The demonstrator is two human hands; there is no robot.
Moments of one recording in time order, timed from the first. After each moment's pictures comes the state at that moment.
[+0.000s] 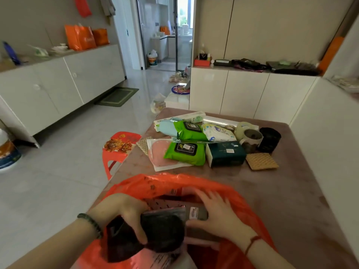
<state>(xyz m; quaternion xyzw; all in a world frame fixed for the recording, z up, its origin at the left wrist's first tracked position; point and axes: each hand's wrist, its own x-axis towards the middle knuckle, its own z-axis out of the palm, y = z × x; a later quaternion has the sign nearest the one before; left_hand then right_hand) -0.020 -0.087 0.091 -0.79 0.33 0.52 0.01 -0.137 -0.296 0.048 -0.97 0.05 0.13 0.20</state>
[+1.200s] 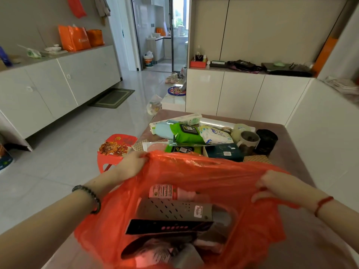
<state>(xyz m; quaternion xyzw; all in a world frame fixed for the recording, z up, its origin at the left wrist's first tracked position) 0.039 -0.117 0.121 -0.92 0.18 0.14 -0.32 -0.130 -0.459 0.105 -0.99 -0.10 0.13 -0.03</state>
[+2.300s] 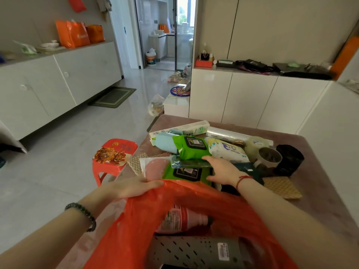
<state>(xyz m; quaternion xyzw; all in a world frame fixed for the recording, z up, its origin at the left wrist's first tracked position) 0.134 -0.130 0.087 -0.84 0.18 0.43 -0.28 0.091 -0.413 0.046 -0.99 0.03 0.09 0.13</state>
